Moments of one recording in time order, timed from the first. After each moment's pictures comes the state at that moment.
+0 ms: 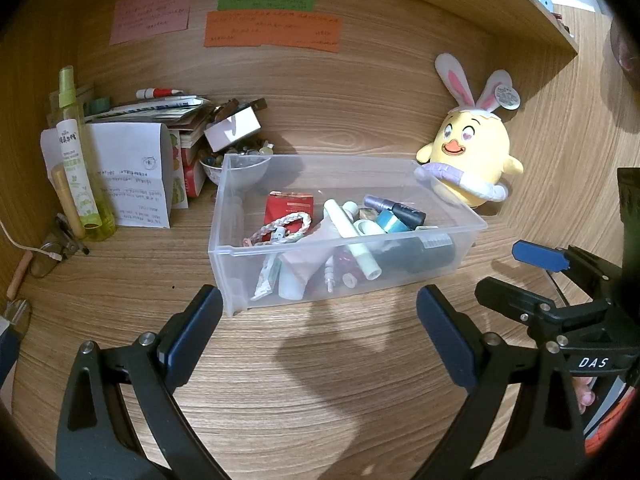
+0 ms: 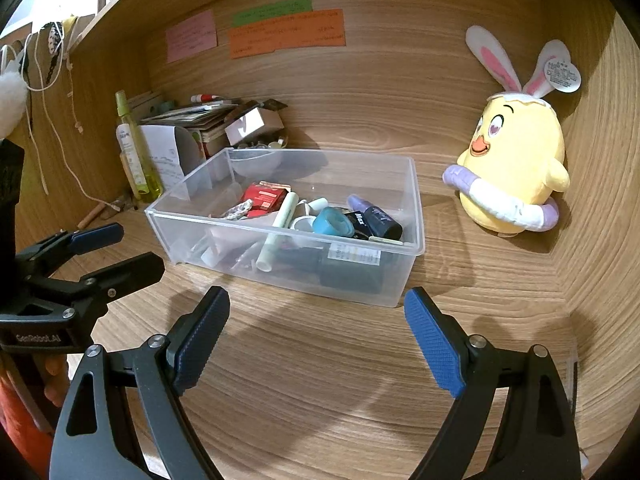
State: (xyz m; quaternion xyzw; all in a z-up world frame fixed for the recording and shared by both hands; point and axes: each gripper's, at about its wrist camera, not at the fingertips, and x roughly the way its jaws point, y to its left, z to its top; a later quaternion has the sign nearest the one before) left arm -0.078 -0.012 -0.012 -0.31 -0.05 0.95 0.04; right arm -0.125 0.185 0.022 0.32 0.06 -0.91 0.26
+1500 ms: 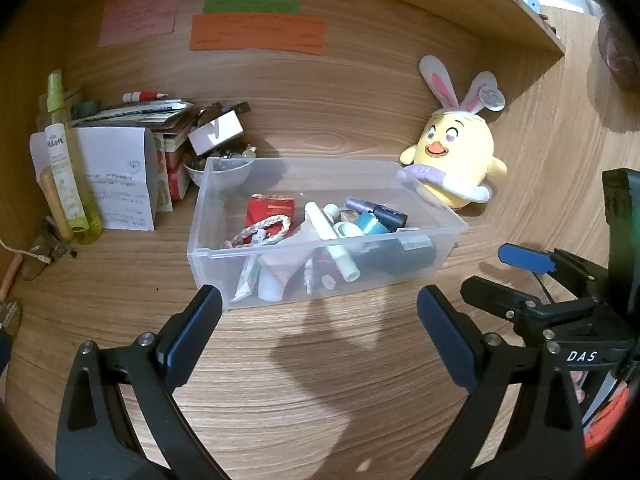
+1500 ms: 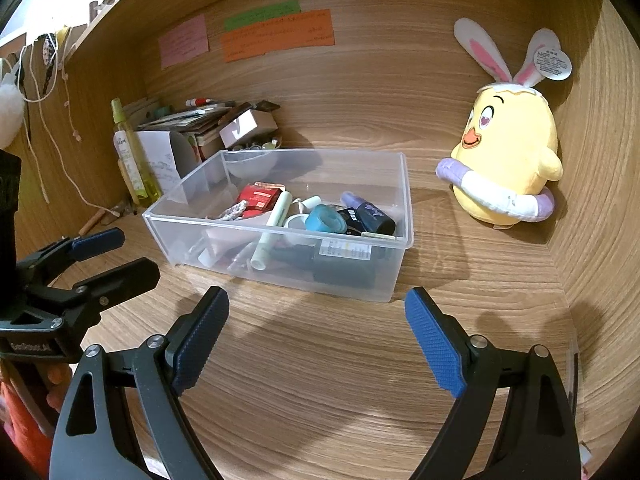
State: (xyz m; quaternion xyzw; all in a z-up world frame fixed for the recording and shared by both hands) left arm -0.077 -0.004 -0.009 -0.30 -0.05 0.95 0.06; right arm -0.123 0.193 0.022 0.32 0.05 -0.91 0.26
